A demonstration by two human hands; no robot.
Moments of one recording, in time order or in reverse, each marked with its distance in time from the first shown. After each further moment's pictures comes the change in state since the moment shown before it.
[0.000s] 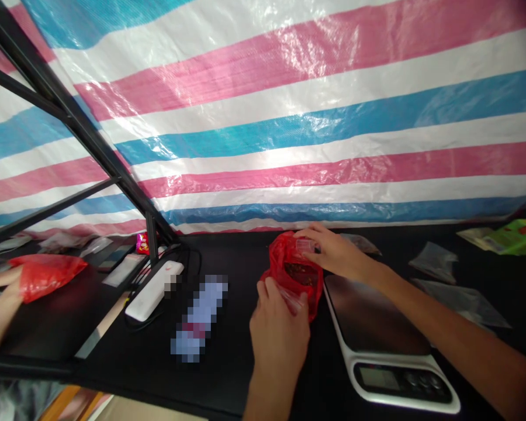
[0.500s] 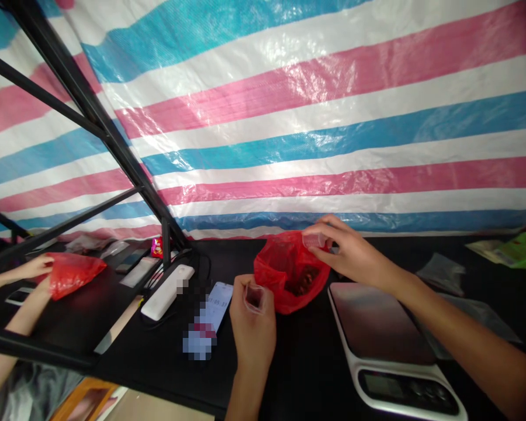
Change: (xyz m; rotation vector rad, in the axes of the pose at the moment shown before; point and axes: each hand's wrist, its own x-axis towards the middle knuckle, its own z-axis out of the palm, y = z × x) left_hand 0.014 -0.010 -0.035 -0.648 0.314 0.093; right_hand -0.007 -0.038 -0.038 0.085 0.247 -0.217
